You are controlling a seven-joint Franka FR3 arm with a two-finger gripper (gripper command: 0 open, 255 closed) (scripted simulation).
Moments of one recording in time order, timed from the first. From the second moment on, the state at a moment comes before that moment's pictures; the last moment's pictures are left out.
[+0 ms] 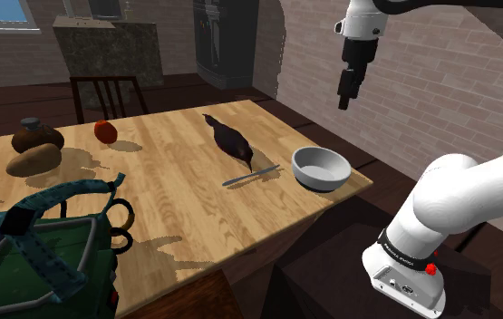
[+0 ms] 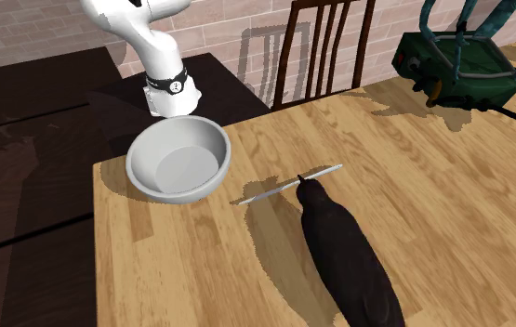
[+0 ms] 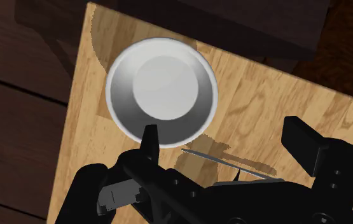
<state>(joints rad) 0.00 -0.75 -0.01 -2.32 -0.10 1.48 -0.17</state>
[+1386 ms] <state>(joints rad) 0.21 -0.24 -0.14 -2.38 -0.08 2.12 -0.77</state>
